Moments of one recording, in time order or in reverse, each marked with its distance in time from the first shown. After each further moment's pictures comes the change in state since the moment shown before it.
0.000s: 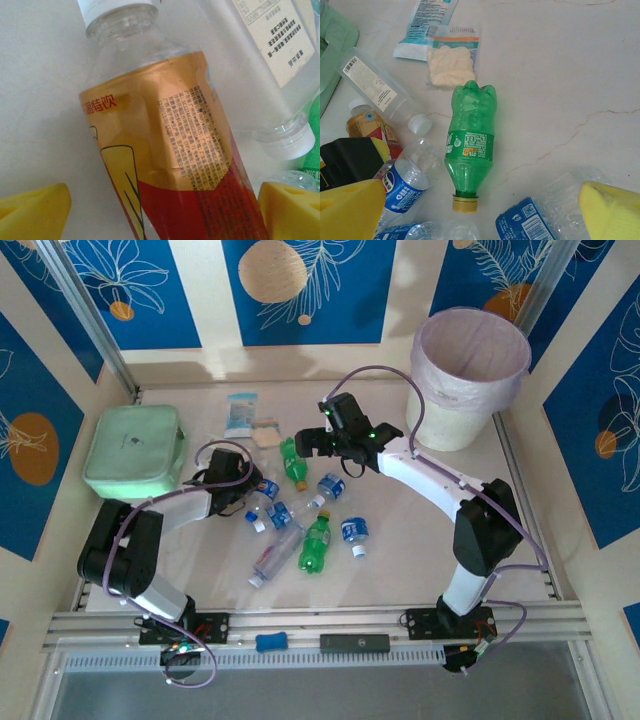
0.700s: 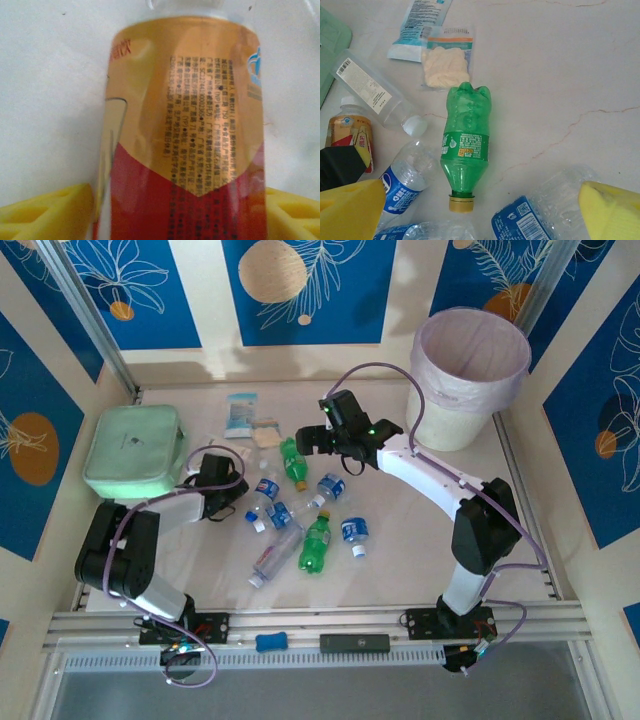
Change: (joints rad) left arm 0.069 -0.010 -0.048 -0.020 -0.017 0.081; right arm -0.003 0.012 0.042 -0.049 0.020 0.003
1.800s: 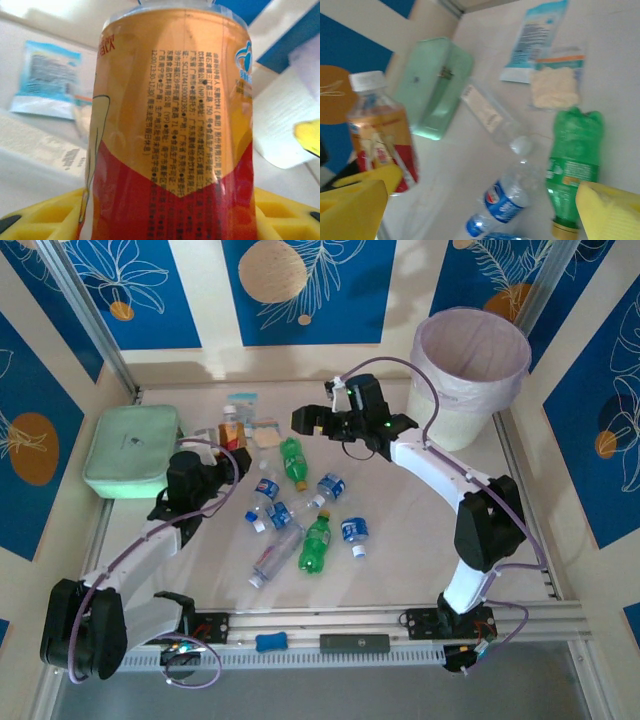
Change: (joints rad) left arm -0.007 -0.433 -0.129 0.396 0.323 0.317; right arm -0.121 -0.001 -0.037 0.298 -0.552 0.191
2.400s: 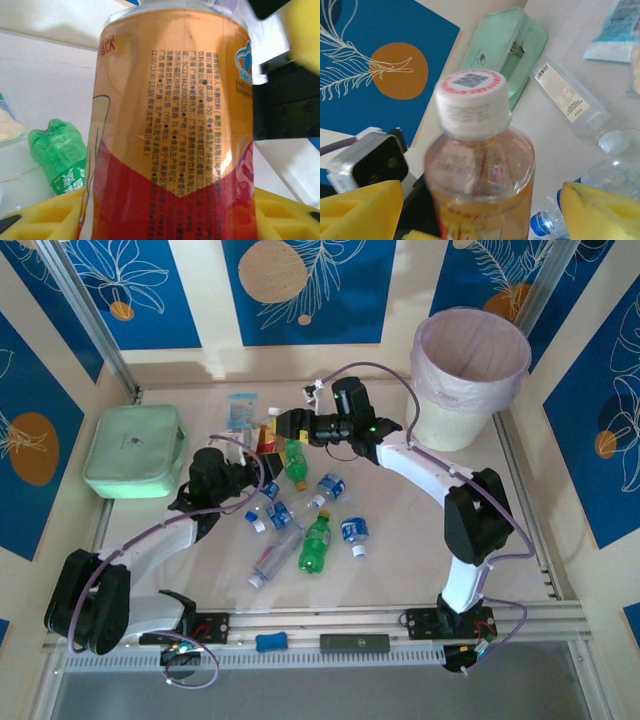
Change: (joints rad) left arm -0.155 0.132 0.050 0.129 0.158 -0.003; right arm 0.056 0.078 0.011 0.155 -0.196 0.120
